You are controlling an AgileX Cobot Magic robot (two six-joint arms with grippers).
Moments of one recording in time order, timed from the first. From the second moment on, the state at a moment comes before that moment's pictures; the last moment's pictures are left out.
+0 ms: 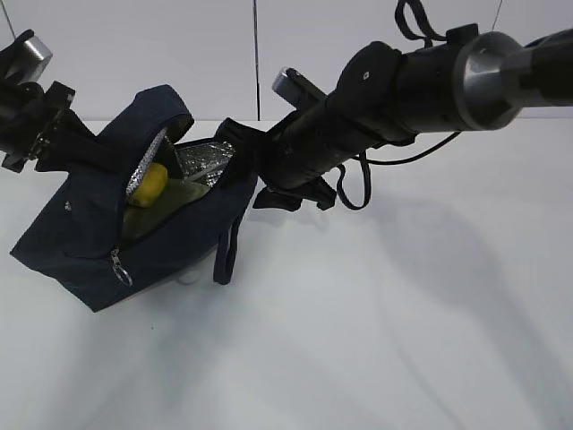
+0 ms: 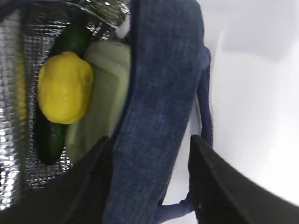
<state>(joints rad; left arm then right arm) 0.06 1.90 -1.32 -1.01 1.12 0.73 0.50 2.07 -1.52 0.70 0.47 0.19</state>
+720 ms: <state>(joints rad) 0.06 1.90 -1.32 -1.02 1.12 0.73 0.50 2.13 -1.52 0.77 0.45 0.19</state>
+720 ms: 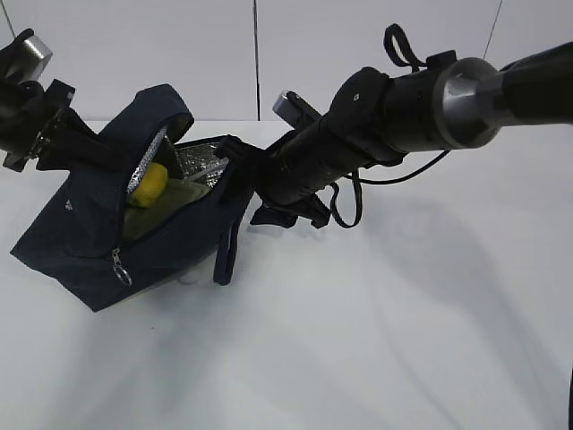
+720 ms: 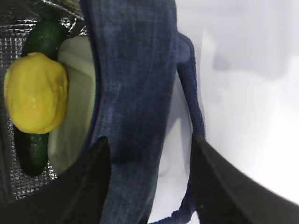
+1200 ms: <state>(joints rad) 0.06 1.90 -1.32 -1.09 1.16 0.73 0.50 2.16 -1.52 0.85 0.46 0.18</state>
